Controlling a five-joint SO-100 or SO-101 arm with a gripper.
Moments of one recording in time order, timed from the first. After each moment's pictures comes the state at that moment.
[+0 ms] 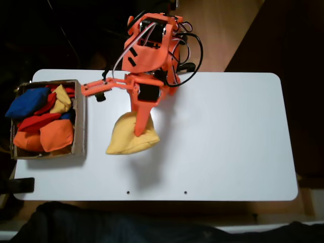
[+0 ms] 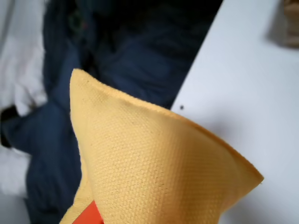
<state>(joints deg) 14.8 146.4 107.3 74.1 -33.4</state>
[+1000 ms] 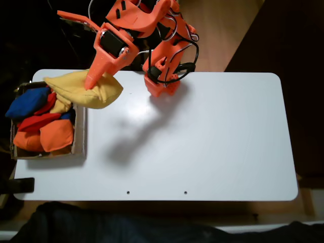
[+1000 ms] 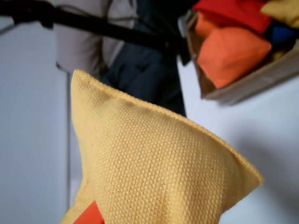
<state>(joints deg) 43.0 154.0 100.7 76.6 -14.3</state>
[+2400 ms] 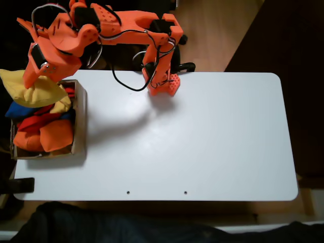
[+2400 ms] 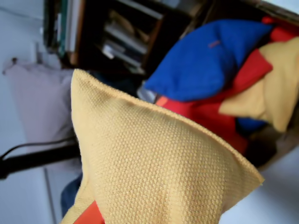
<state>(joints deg) 65.0 116.8 89.6 60.1 -9.5</state>
